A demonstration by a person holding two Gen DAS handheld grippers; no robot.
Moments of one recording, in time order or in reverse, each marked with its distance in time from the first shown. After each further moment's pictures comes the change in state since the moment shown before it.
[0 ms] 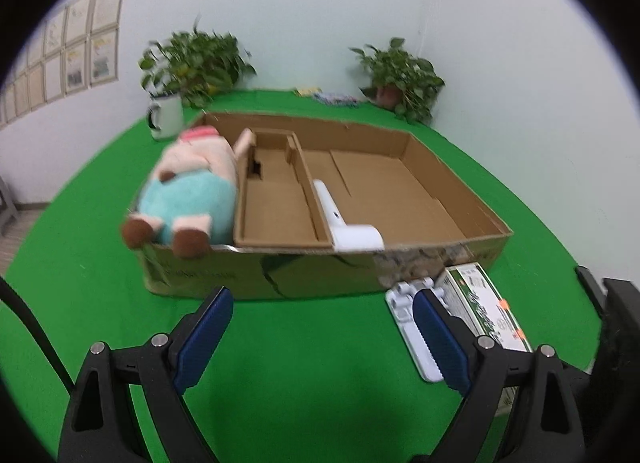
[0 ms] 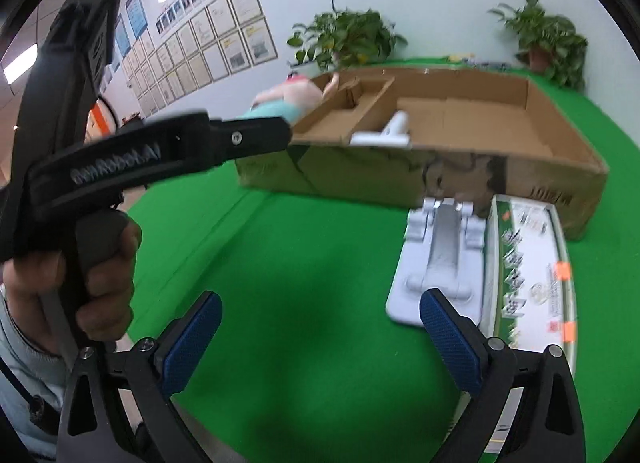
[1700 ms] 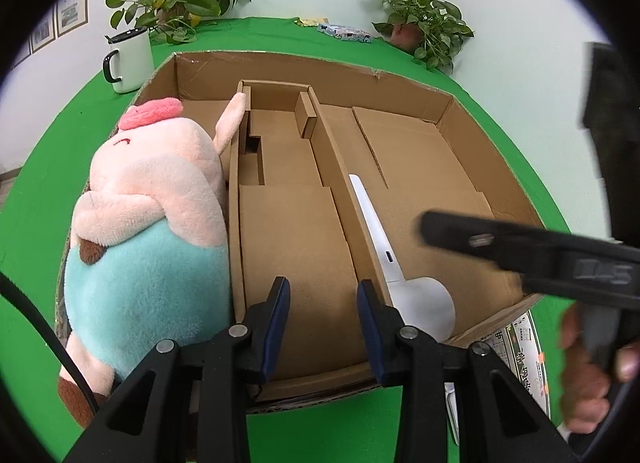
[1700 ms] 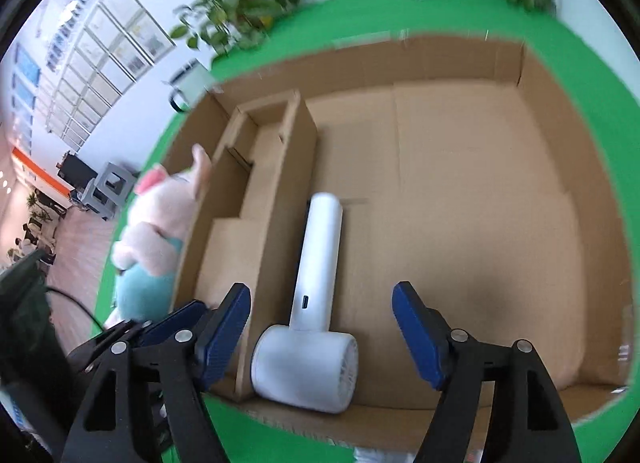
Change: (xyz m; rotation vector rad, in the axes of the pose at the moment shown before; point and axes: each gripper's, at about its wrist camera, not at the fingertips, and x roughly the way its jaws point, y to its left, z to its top) left arm 0.112 0.043 0.083 -0.035 0.269 -0.021; right arm 0.120 -0.096 0.205 0.313 0.197 -0.113
